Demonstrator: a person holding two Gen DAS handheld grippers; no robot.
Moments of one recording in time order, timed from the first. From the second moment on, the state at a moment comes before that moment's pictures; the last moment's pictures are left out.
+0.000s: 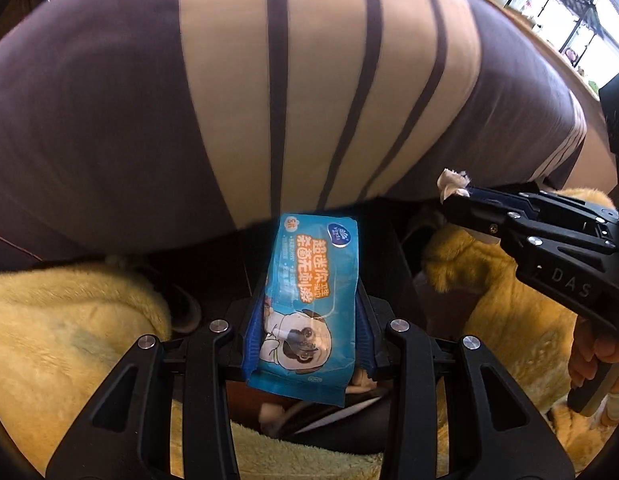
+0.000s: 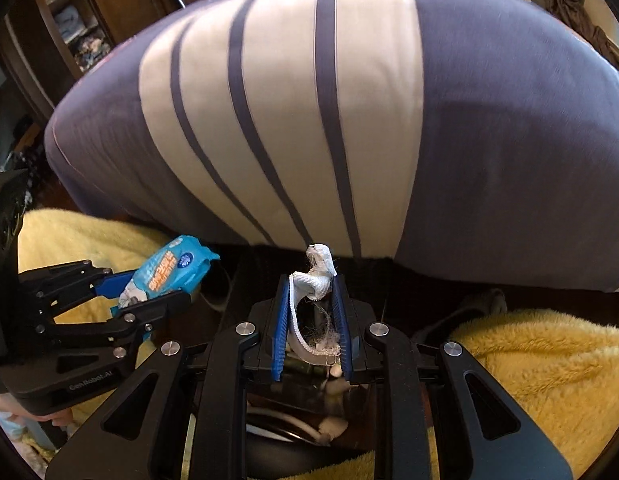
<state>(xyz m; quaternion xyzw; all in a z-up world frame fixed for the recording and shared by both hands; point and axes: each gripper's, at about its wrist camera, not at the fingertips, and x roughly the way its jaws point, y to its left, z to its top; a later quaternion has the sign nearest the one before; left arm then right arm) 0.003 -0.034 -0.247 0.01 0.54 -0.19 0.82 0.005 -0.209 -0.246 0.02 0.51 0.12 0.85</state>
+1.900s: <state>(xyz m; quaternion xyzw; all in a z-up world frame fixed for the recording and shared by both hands) 0.005 -0.010 -0.187 0.00 0.47 -0.14 0.87 0.004 -0.238 -0.183 0.03 0.45 0.04 0.89</state>
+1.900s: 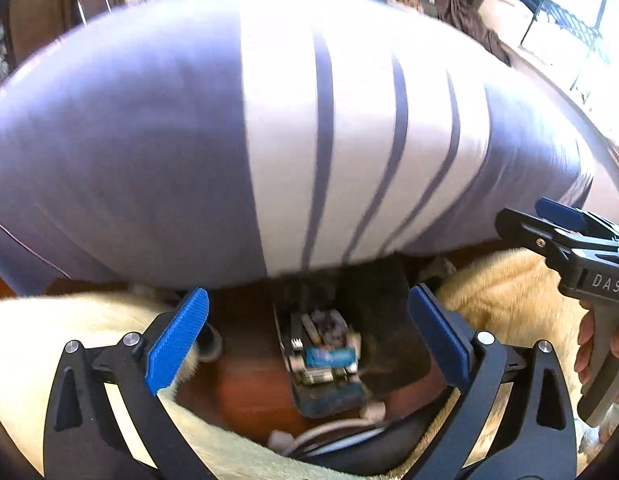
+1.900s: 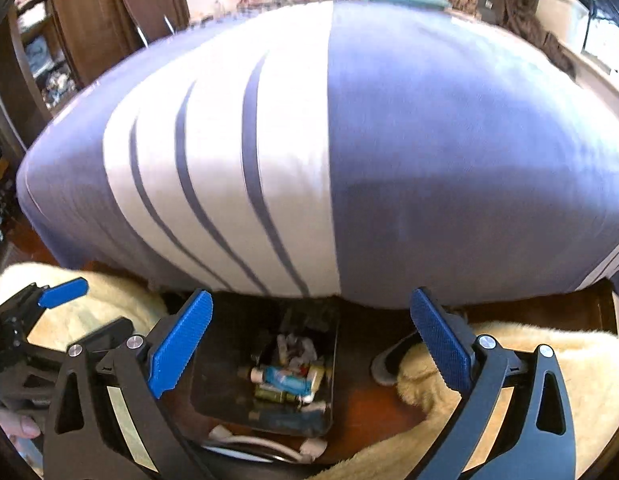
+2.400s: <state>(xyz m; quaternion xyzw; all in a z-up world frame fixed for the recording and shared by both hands) 0.001 0.029 -0.015 0.00 0.28 -0.05 0.96 -0.015 -0.264 -0.053 0.02 0.29 0.00 0.96</state>
